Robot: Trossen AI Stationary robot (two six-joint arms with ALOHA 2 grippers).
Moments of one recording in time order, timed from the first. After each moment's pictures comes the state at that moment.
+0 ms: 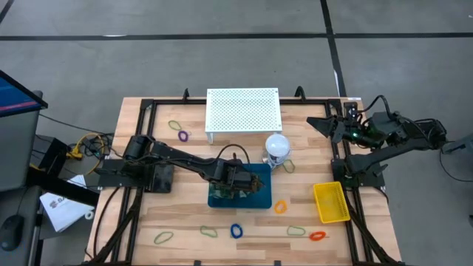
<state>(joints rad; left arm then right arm) -0.22 2.03 1.61 -0.74 -0.21 -1.63 0.24 0.65 0.96 -0.37 0.62 0.89</state>
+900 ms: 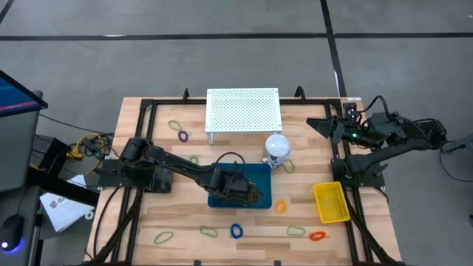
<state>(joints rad) -0.29 2.01 1.61 -0.74 -0.16 -1.59 0.24 0.65 0.96 -0.39 0.61 0.89</state>
